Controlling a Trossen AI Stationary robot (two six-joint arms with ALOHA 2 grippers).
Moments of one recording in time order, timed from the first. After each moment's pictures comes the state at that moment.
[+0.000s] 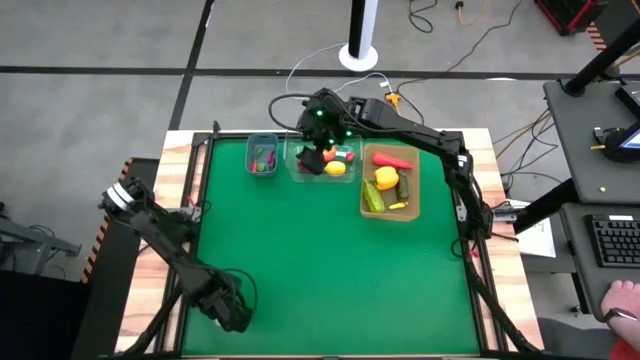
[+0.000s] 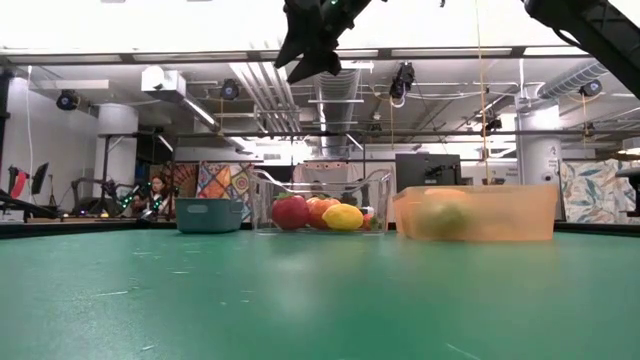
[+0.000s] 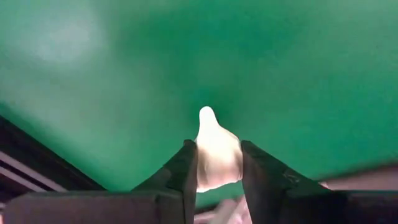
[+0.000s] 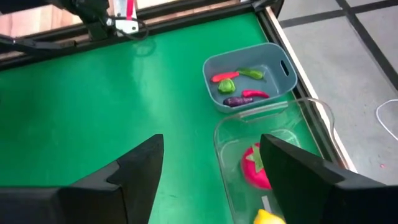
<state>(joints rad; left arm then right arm) -0.85 1.58 0.87 -0.62 0.32 -2.04 -0.32 2.12 2.35 -1.01 -0.13 -0.03</state>
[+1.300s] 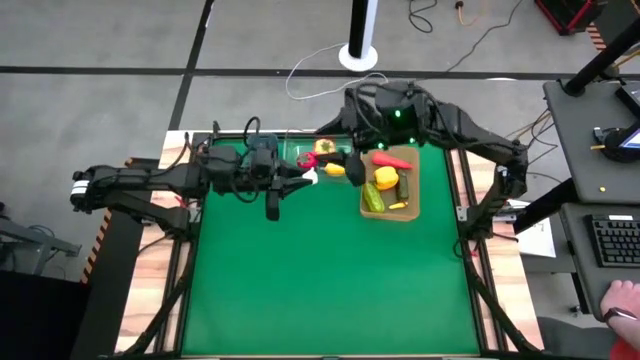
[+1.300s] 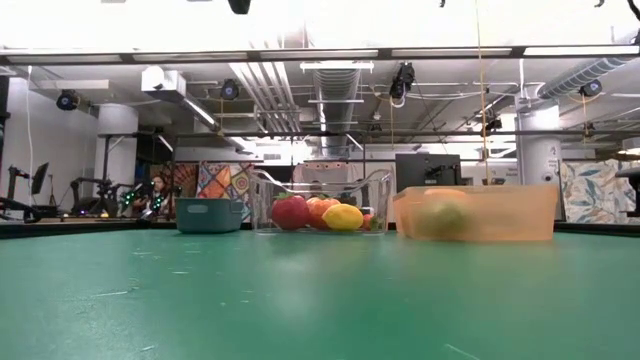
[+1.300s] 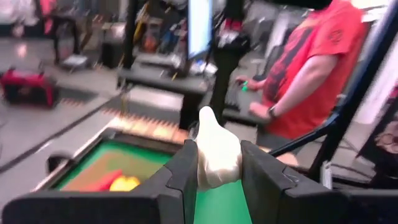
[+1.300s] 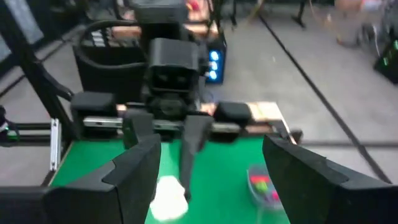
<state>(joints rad) 0.05 1.15 1.02 0.10 -0.03 -0.18 -0.15 1.71 2.16 -0.75 -0.14 -0.06</state>
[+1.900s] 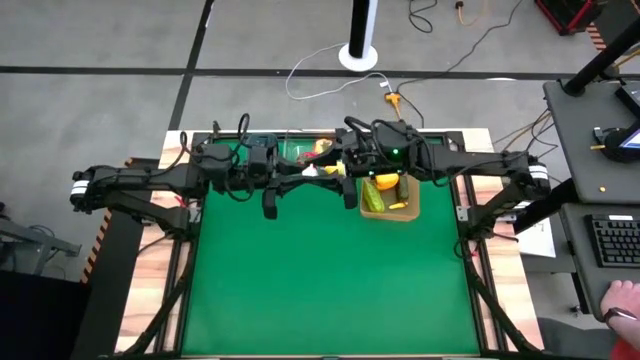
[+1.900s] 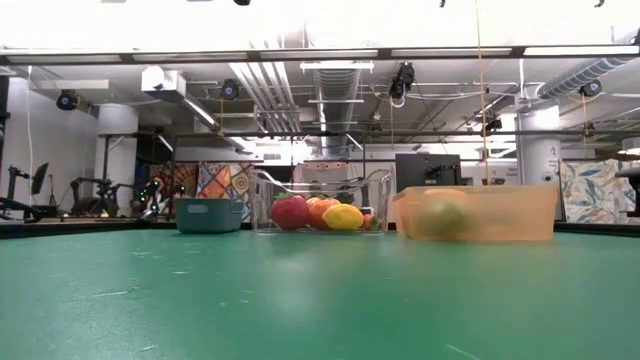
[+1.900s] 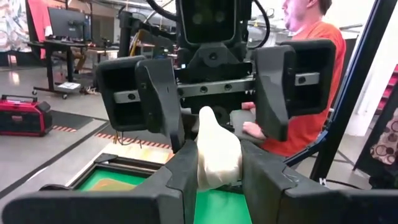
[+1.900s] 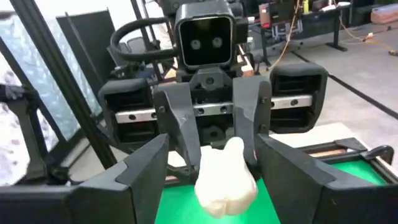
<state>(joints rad) 0.05 1.15 1.02 0.20 -0.01 -0.15 -0.11 1.53 1.48 0.02 -0.22 0.23</state>
